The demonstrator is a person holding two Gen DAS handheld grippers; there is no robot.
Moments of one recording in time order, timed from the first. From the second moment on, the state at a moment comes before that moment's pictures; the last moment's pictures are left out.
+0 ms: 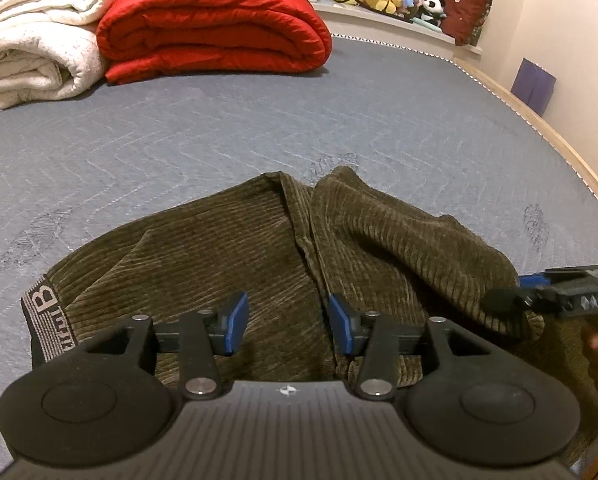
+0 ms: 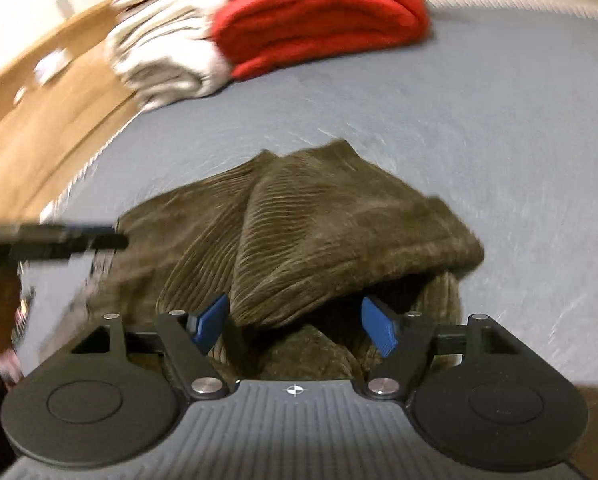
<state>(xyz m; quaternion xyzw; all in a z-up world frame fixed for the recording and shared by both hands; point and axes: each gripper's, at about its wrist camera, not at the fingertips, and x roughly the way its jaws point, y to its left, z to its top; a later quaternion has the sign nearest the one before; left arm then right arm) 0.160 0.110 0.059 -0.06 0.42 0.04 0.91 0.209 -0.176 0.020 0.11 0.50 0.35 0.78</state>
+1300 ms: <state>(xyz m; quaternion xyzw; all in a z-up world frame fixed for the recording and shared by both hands) 0.171 0.109 0.052 -0.07 0.42 0.04 0.90 0.206 -0.174 0.027 0.10 0.49 0.44 0.75</state>
